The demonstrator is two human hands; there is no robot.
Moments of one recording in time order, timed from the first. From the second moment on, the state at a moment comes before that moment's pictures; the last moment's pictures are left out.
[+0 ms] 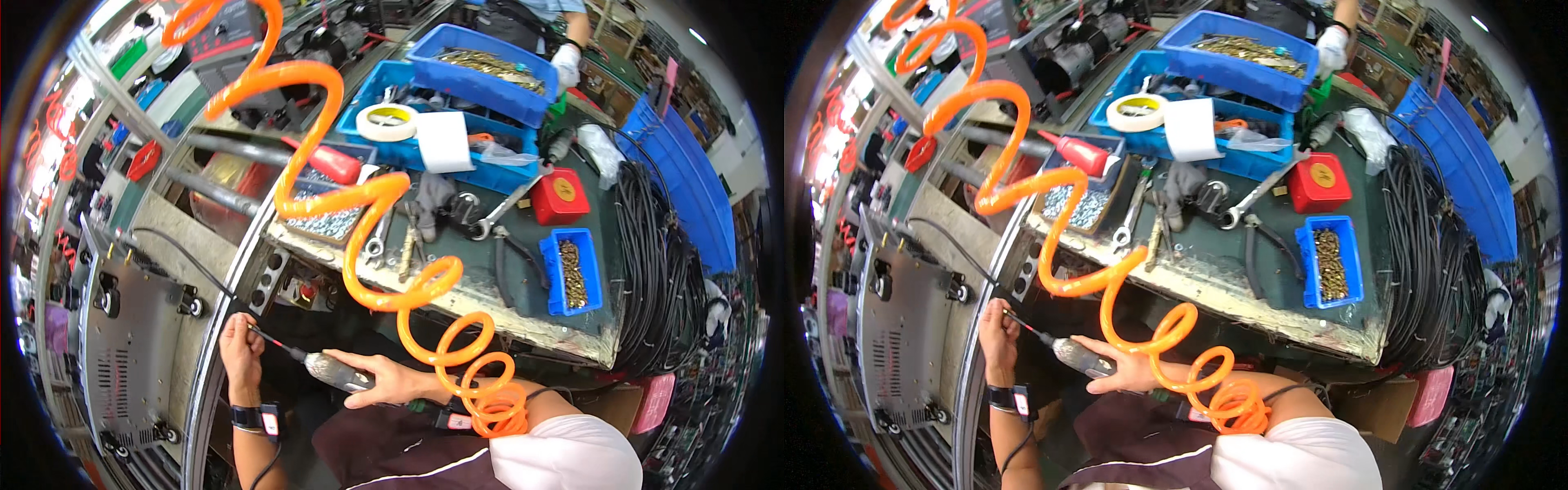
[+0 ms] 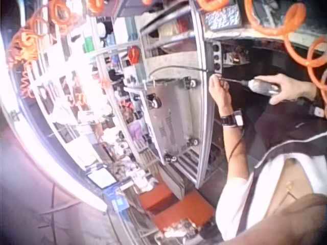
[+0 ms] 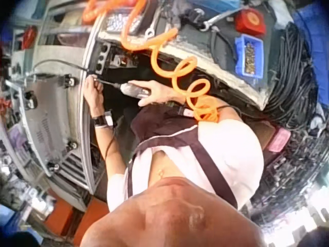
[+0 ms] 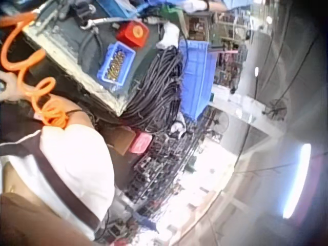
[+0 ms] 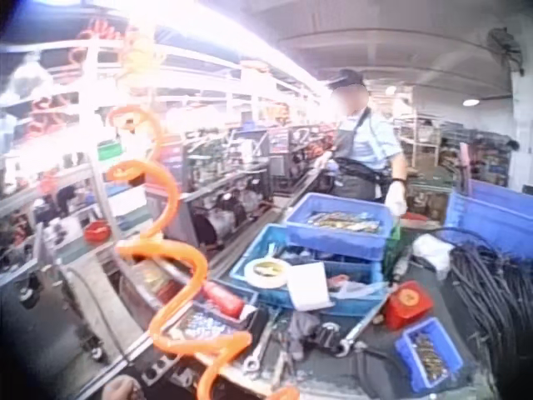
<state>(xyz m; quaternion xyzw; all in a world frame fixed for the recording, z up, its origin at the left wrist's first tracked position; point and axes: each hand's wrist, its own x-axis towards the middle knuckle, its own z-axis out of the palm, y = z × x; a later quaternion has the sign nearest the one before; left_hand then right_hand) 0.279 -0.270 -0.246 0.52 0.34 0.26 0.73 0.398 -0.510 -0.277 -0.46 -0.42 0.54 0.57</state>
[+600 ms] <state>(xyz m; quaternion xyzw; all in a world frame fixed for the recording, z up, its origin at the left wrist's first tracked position) 0.478 -0.418 -0.227 0.93 0.29 0.14 0.15 0.443 -0.762 -0.252 -0.69 -0.20 0.39 0.58</state>
